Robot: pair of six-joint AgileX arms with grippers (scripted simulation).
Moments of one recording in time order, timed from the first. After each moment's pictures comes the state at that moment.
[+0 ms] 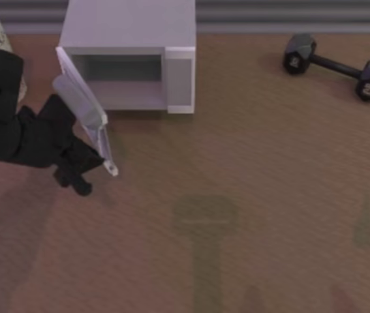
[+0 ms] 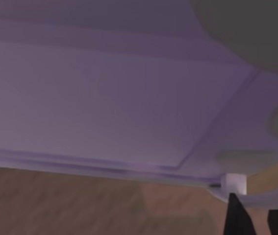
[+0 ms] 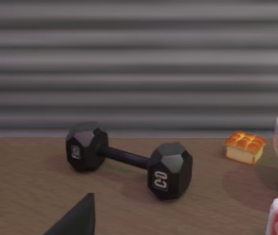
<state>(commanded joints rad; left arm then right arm) -0.17 1.65 0.89 -0.28 0.50 0.64 0.00 0.00 0.00 0.00 0.00 0.00</state>
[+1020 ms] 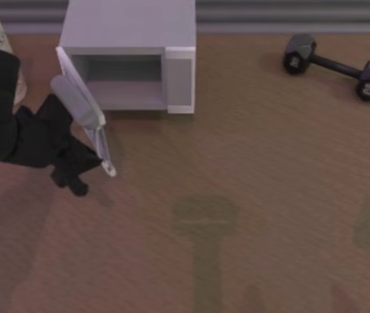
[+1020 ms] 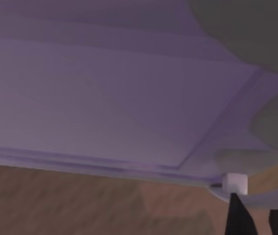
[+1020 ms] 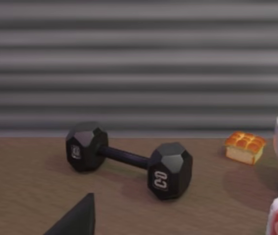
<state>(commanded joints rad) -0.16 1.66 0.89 -0.29 0.51 0.67 0.00 0.00 0.00 0.00 0.00 0.00</state>
